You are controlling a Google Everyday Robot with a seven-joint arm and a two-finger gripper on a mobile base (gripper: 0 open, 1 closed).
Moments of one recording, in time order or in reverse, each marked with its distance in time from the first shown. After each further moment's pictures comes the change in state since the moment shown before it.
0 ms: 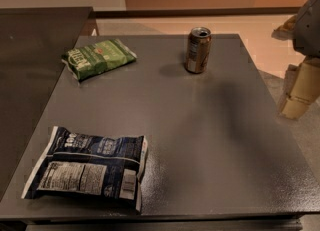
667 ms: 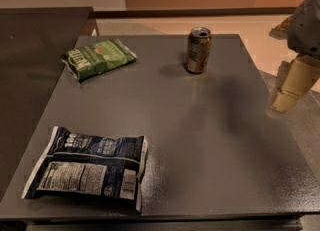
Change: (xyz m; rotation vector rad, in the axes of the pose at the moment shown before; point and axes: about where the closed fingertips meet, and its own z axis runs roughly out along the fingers) arm -0.002 -0.018 0.015 0.010 -0.043 0.043
